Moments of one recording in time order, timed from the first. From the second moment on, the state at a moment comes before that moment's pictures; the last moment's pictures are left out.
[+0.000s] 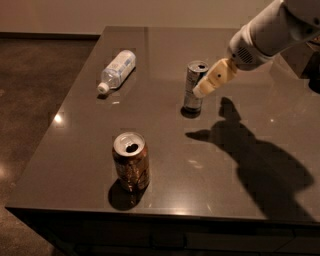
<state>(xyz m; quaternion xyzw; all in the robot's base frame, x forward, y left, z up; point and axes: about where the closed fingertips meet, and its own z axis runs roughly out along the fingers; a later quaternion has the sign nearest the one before) 0.609 -0.148 0.941 -0.42 0.85 0.05 0.33</state>
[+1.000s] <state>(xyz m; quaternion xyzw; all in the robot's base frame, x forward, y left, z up) 0.625 -0.109 0.926 -0.44 0.82 0.12 0.34</state>
